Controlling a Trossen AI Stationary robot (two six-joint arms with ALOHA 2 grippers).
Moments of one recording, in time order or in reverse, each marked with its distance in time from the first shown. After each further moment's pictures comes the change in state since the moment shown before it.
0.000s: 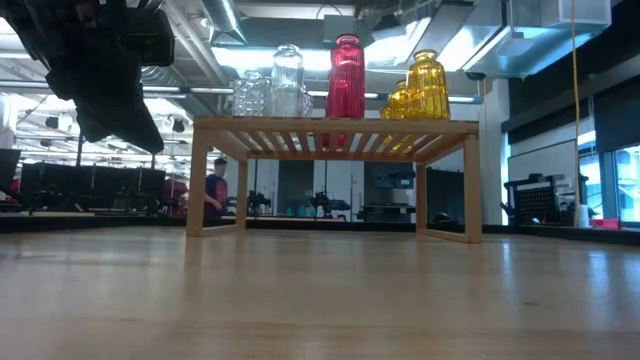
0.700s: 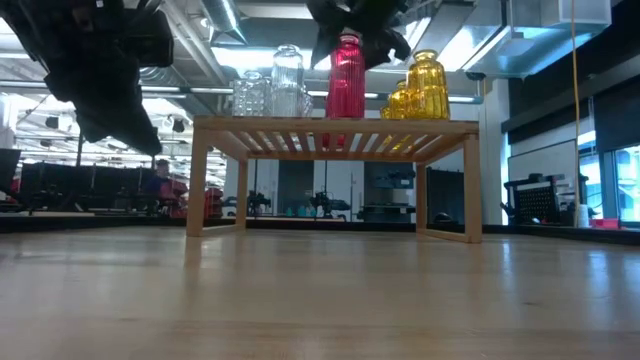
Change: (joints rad) left arm 0.000 0.000 0.000 -0.015 0.002 0.019; right arm -0.115 0.229 -0.002 -0.027 0.138 -0.025
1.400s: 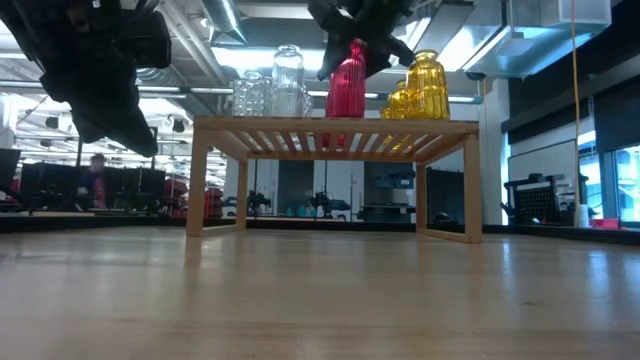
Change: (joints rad) left arm -0.007 0.000 0.000 -0.010 0.005 -0.016; right arm -0.003 0.003 0.000 -0.078 -0.063 0.023
